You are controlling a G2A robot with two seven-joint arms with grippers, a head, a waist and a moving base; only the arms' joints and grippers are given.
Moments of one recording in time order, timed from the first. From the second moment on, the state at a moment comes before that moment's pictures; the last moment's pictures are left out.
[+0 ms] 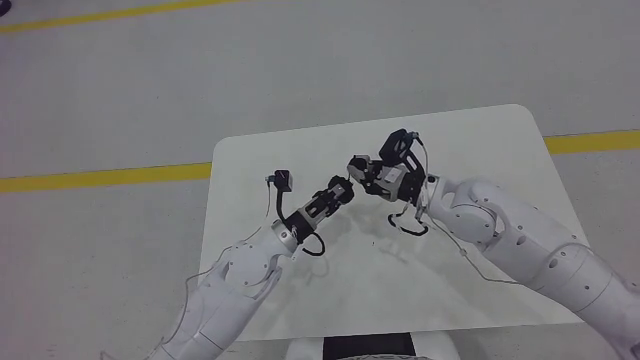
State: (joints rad) left arm 1.45 -1.07 -0.98 -1.64 -0.26 -0.34 -0.27; right arm -1.05 -0.95 0.69 -1.64 -0.56 -0.34 0.14
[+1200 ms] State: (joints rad) left arm 1.45 -1.10 -1.01 -1.67 -0.41 -0.34 -0.34; right arm -1.13 -0.91 0.82 -1.64 -0.74 -0.29 0.01
